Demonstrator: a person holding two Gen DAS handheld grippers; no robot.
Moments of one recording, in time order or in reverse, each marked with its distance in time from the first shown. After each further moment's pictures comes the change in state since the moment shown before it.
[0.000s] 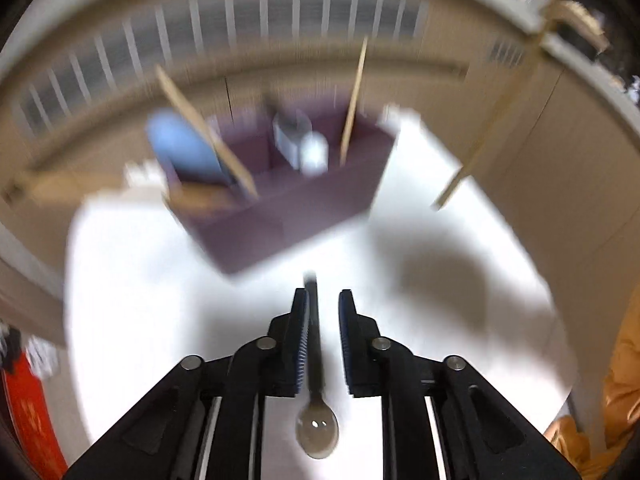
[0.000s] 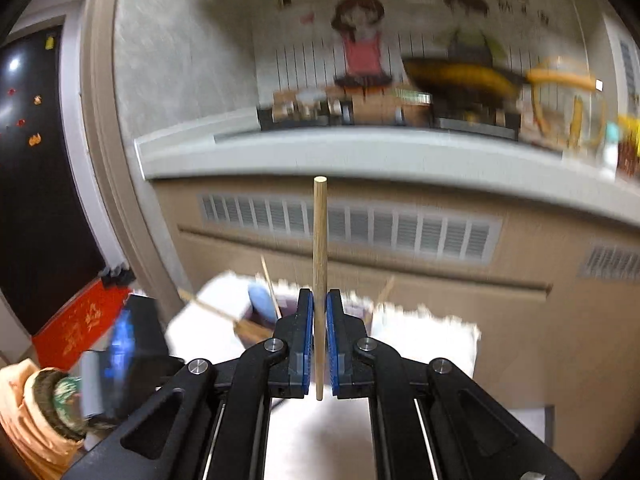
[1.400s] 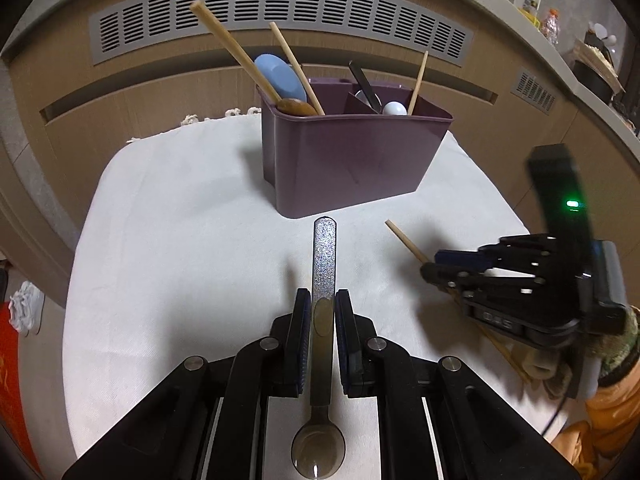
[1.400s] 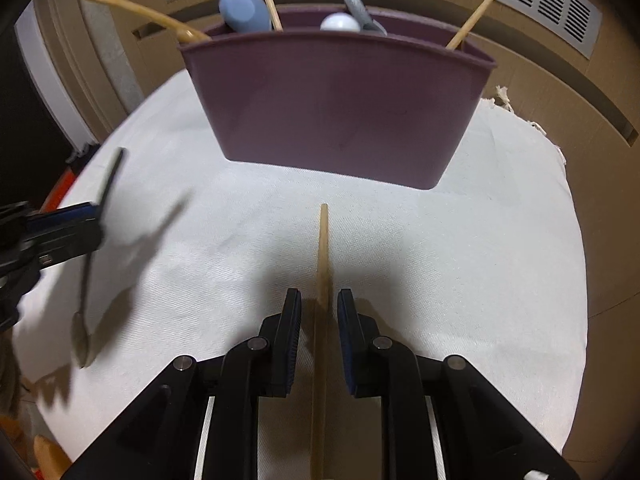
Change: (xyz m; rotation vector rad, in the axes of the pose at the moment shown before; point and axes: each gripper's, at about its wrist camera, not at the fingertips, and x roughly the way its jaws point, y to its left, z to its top) left arm -0.024 0.047 -0.090 -0.134 -0.182 0.008; right arm 0.171 0.039 -0.176 -0.014 0.530 -0.062
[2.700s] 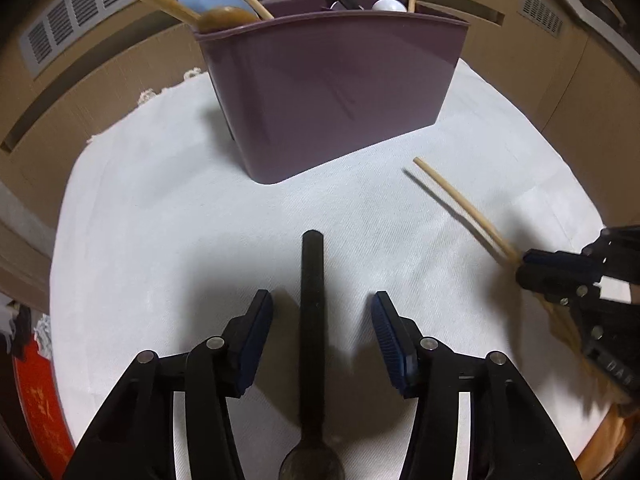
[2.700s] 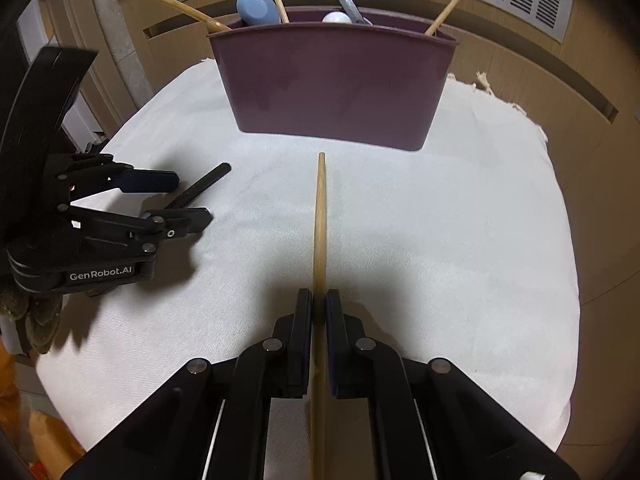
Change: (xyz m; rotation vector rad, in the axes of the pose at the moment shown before) left arm 0.066 -0.013 0.015 0.146 0.209 0.082; right arm -0.031 0.001 -0.039 0.004 -0.030 -0.004
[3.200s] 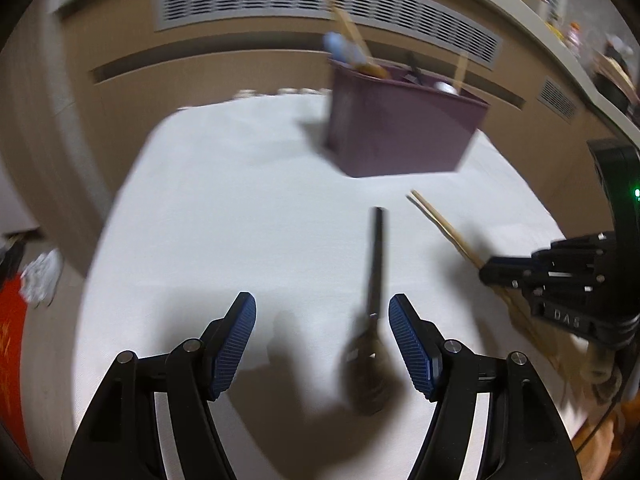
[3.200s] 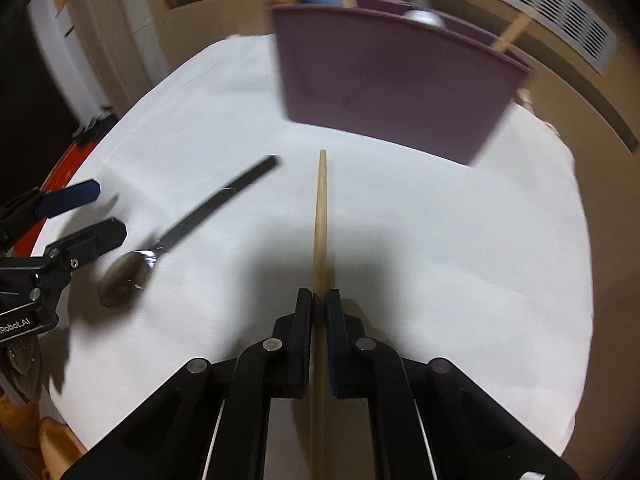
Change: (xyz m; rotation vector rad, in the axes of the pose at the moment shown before) left arm -0.064 0.042 -0.075 -0.192 -0.216 -0.019; right arm 0.004 0.029 0.013 -0.051 0.060 -0.004
